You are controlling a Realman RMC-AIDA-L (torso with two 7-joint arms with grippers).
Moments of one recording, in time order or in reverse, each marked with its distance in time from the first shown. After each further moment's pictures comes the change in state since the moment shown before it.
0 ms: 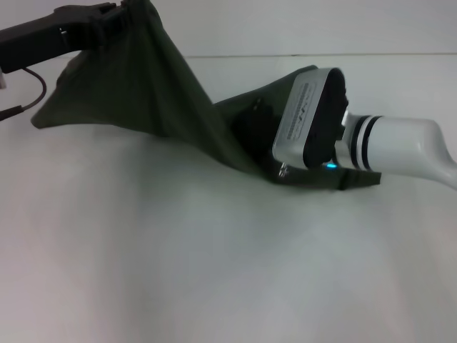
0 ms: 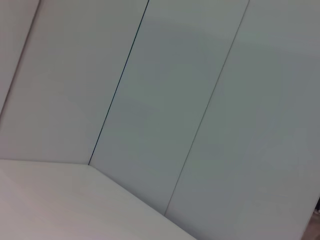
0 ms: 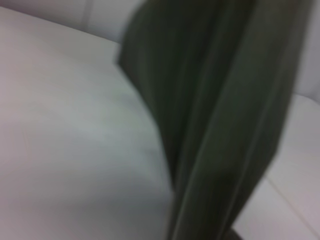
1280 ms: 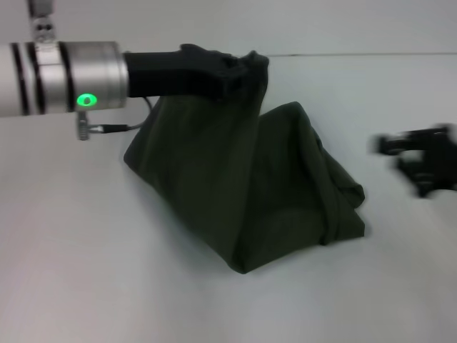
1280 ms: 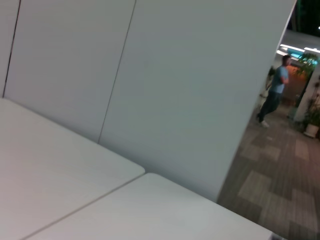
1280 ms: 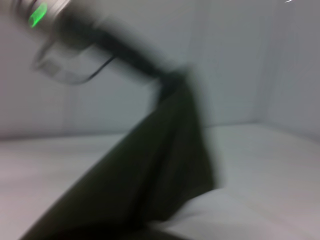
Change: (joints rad) left arm -0.072 -0.001 0.409 -0.071 -0.001 -0.156 -0.002; right arm -0.660 -0.133 0.198 -0.588 -0.196 -0.616 0.471
